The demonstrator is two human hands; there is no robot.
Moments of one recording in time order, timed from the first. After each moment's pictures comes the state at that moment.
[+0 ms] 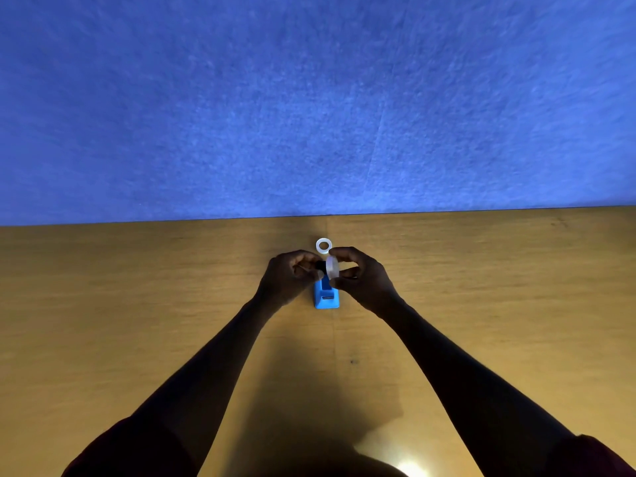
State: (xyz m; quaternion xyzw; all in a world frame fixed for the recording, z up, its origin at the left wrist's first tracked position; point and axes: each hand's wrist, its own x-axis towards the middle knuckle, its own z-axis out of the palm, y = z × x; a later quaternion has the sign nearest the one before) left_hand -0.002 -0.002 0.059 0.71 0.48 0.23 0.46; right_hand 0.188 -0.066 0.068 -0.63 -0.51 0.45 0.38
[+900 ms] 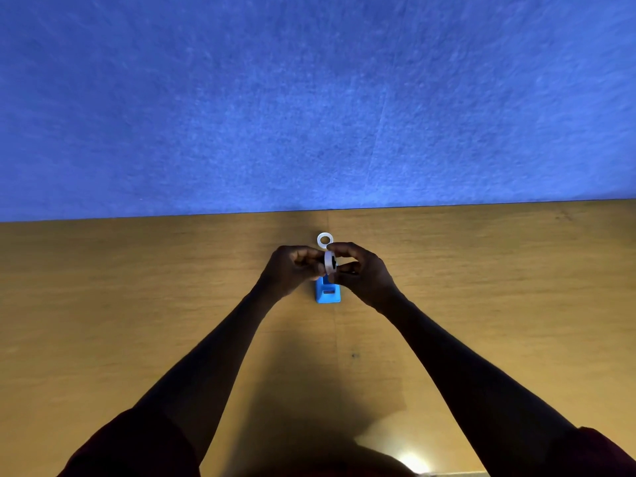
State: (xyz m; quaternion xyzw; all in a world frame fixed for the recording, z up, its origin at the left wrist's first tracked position) left_hand -0.004 0.002 0.061 0.67 0.44 0.24 0.55; right_hand 0.187 -0.065 0.064 -0.60 -0.50 0.48 0.39
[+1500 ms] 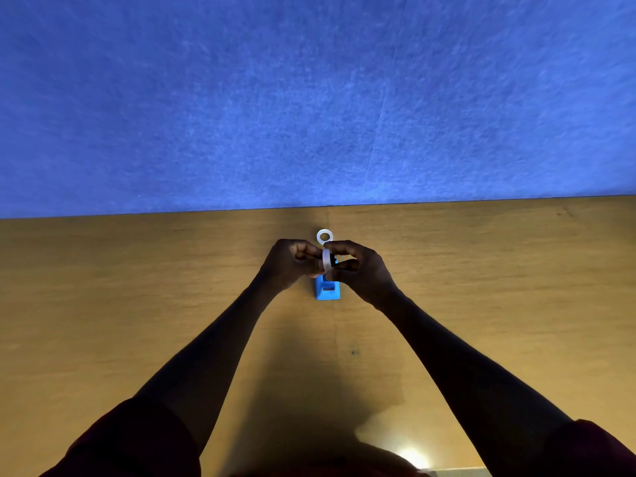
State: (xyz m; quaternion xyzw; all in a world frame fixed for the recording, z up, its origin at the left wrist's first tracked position) left_hand 0.001 0.005 0.071 0.64 0.45 0.23 0.57; right_hand 0.185 -0.062 0.062 -0.60 -0.50 0.48 0.39
